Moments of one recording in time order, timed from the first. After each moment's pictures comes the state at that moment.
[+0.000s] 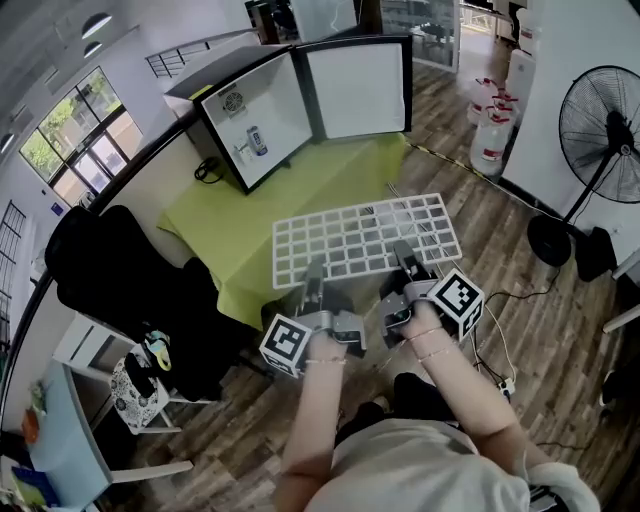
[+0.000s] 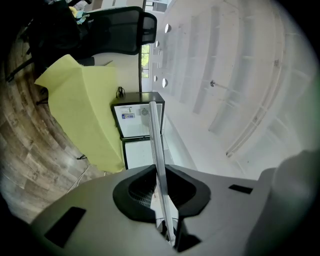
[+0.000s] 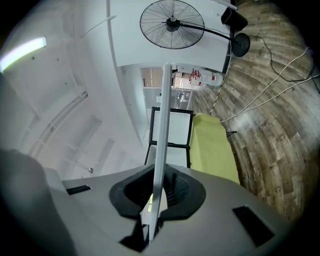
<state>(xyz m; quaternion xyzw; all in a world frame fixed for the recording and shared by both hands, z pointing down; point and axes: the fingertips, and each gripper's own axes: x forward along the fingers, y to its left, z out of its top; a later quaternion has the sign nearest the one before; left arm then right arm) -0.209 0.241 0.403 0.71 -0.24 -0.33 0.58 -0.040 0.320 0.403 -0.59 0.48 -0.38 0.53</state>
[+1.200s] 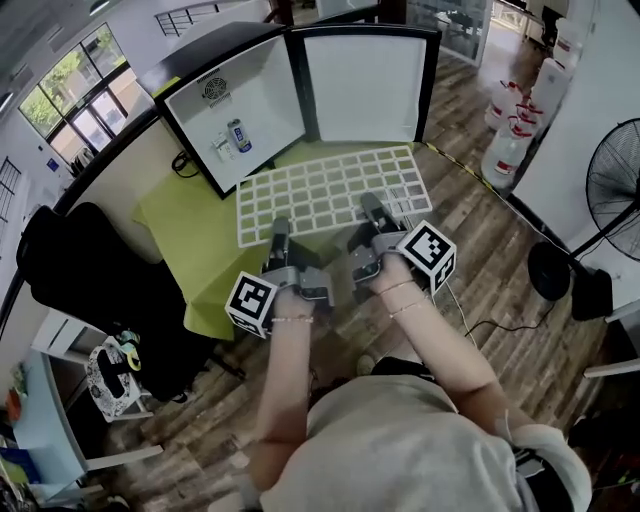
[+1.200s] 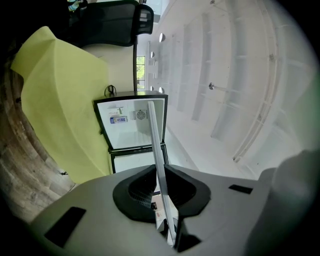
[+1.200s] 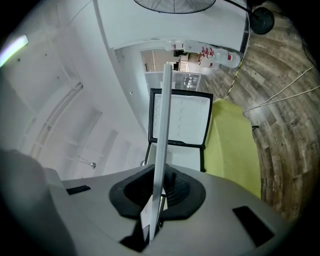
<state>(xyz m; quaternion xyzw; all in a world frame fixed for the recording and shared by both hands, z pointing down) -0.084 0.046 0.389 0.70 -0.28 -0.37 0.54 0.094 0.099 0.386 -0.54 0.53 -0.41 0.51</state>
